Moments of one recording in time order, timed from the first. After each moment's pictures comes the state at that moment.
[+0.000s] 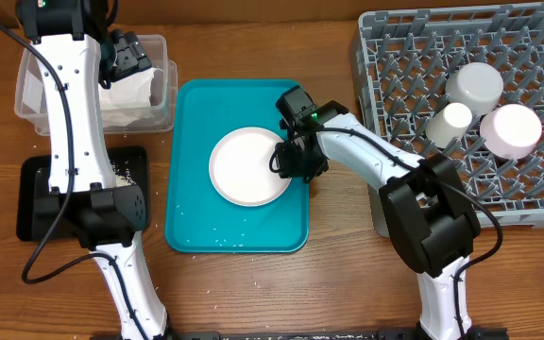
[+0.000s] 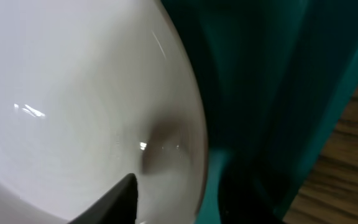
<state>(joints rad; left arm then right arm) 0.08 2.25 2.66 -1.69 -0.20 -0.44 0.55 2.15 1.57 -0.84 -0.22 0.42</state>
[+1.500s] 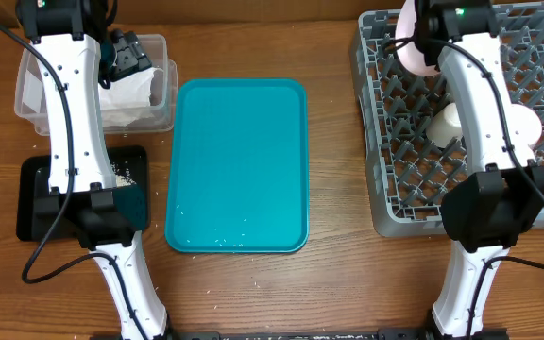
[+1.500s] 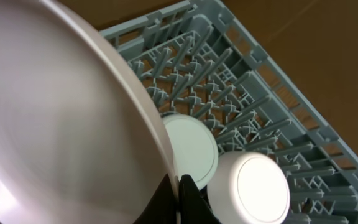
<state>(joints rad) 0.08 2.25 2.66 -1.69 -0.20 -0.44 0.11 2.17 2.21 -1.11 0.78 0.46</state>
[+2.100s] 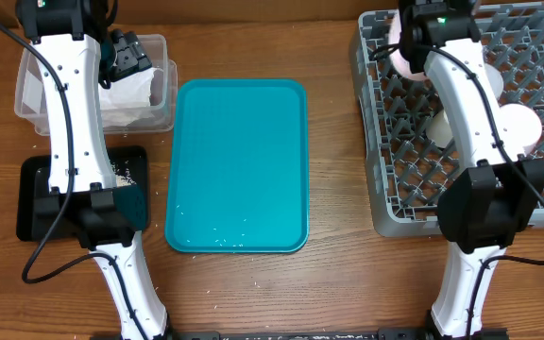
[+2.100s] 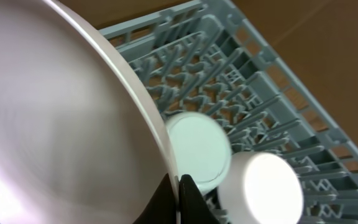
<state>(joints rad) 0.08 2.25 2.66 -1.69 -0.20 -0.44 0.14 2.17 2.15 -1.05 0.79 0.46</state>
